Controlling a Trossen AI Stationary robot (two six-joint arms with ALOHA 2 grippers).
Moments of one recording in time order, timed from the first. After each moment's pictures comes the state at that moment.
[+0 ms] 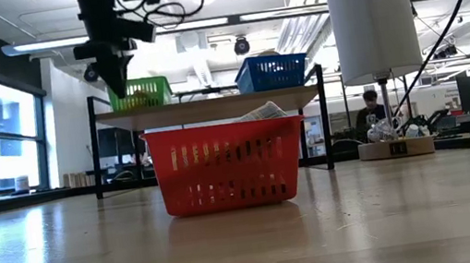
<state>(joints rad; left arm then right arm) 0.37 1.43 1.35 -1.19 -0.40 0.34 0.49 1.78 1.55 -0.81 0.18 0.15</state>
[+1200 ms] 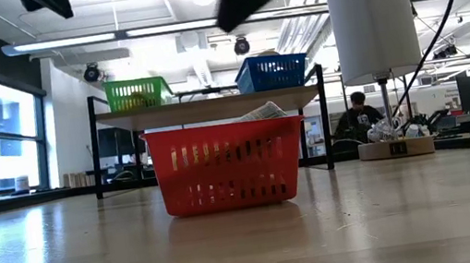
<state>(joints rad) -0.16 1.10 1.33 -1.22 -0.18 -0.57 0.45 1.95 1.55 -0.56 0.02 0.04</state>
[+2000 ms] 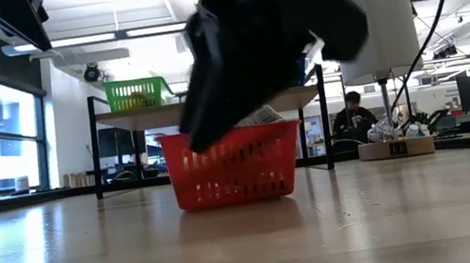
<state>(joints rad) -0.46 1.11 1.07 -1.01 -0.36 -0.73 0.43 2.12 1.55 -0.40 0.34 -0.05</state>
